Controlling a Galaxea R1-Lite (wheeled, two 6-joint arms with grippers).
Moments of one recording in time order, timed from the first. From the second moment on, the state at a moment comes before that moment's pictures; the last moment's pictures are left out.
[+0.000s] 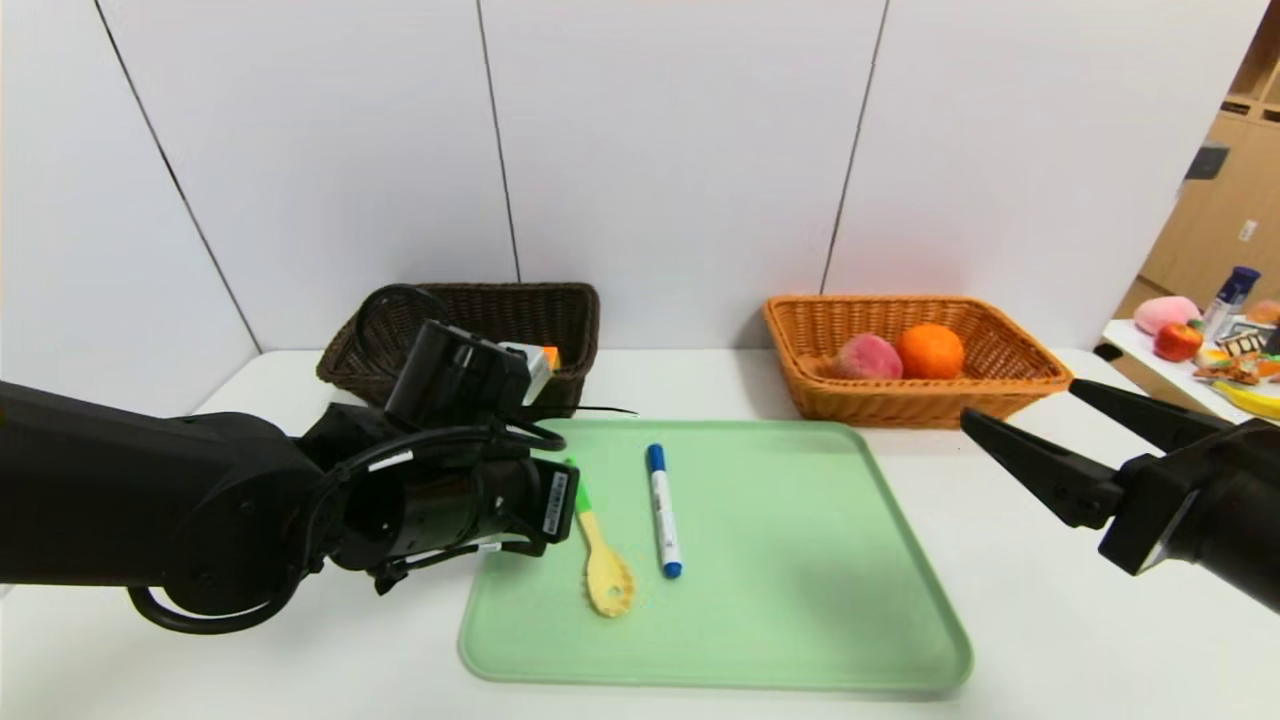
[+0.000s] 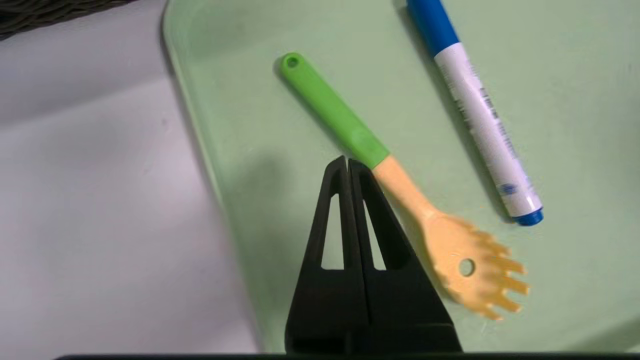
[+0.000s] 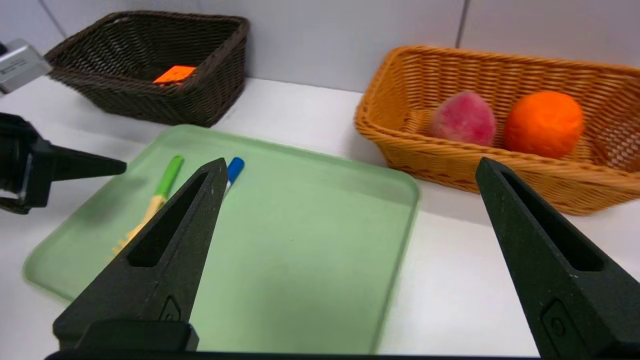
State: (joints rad) left arm -0.65 1.74 -0.93 -0.17 0.15 -0.26; right arm 0.52 1.14 -0.40 -0.67 -0.15 0.07
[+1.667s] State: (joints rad) left arm -0.77 1.92 -1.04 -0.15 0.37 -0.40; right arm 0.49 1.12 -0.38 -0.66 -0.15 0.06
